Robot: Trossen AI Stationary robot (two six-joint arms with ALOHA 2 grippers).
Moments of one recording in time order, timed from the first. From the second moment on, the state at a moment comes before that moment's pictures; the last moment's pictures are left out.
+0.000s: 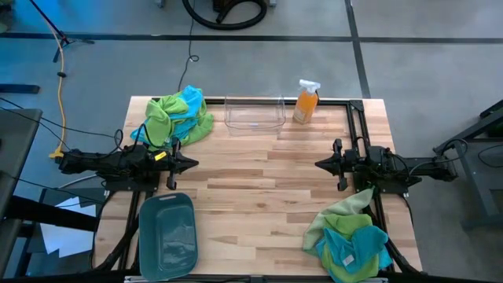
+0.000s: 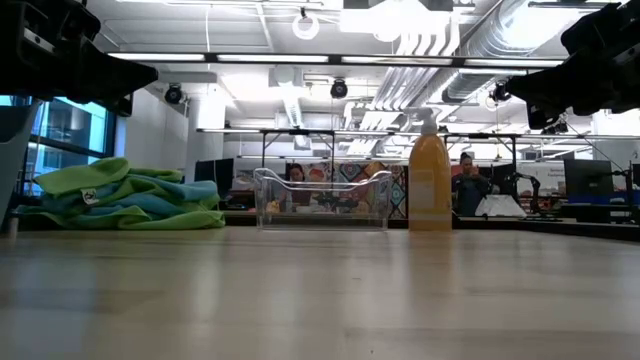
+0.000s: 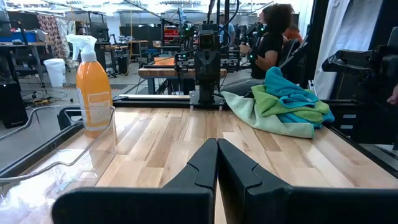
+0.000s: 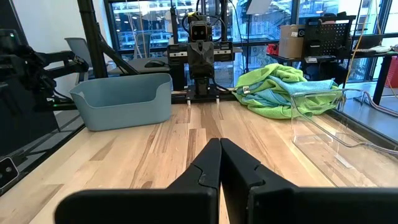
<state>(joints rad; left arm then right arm) -0.07 0.01 0.01 0.03 -0.11 0.01 0.01 0.02 0.01 0.02 0.01 0.04</state>
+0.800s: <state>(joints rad) -0.07 0.01 0.01 0.02 -0.11 0.01 0.01 0.40 0.22 0.65 0.42 0.71</state>
